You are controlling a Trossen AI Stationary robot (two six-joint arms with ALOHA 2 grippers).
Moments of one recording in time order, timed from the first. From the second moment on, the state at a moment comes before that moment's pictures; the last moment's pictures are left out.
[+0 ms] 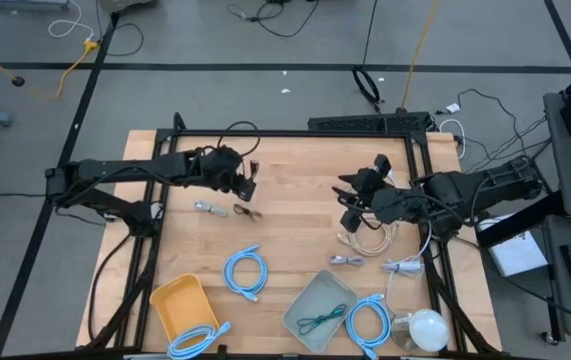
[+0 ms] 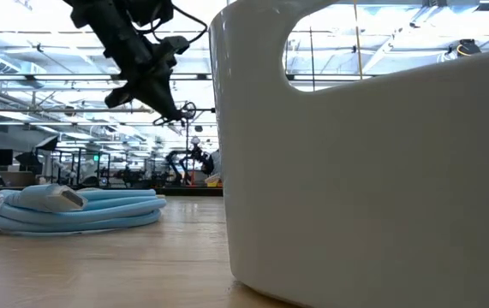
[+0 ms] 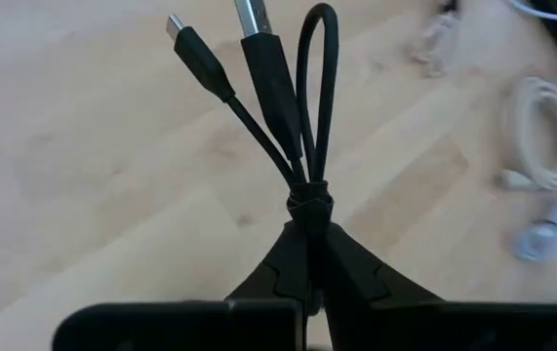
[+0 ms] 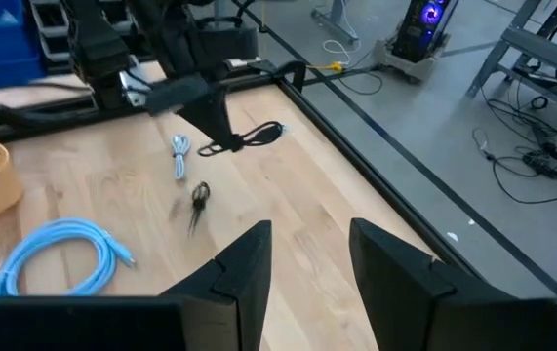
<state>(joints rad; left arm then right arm) 0.26 1.27 0.92 -0.50 -0.05 -0.74 0.29 1.26 1.39 -0.80 0.76 0.41</state>
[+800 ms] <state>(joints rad) -0.28 1.60 1.19 -0.21 0.38 -1.01 0.23 1.25 1.31 -0.85 0.75 0.46</state>
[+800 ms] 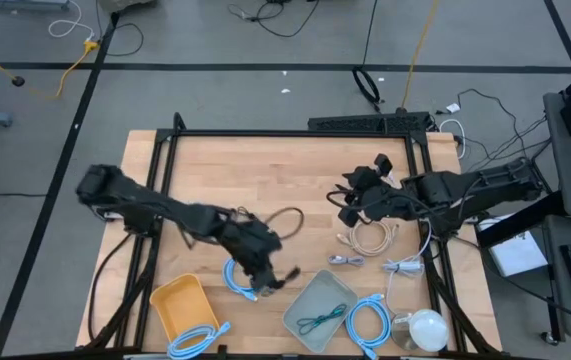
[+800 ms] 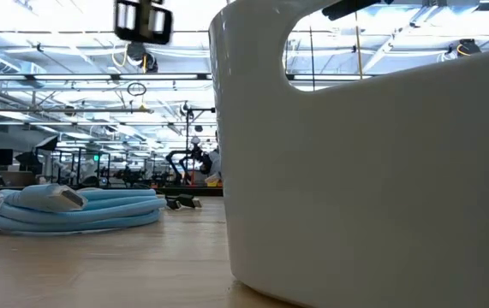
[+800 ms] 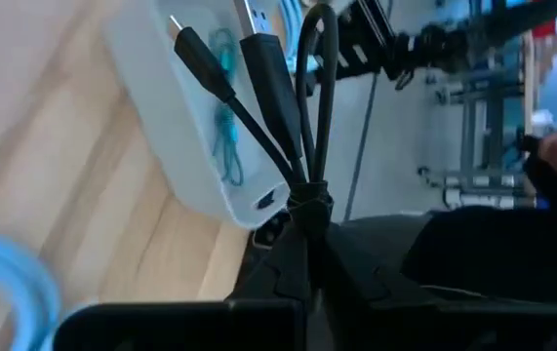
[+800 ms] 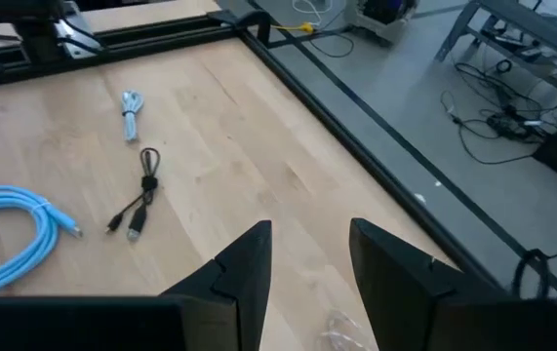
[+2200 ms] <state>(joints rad) -0.22 1.91 1.24 0.13 0.58 -0.93 0.19 1.25 1.27 -0.67 0.73 0.41</state>
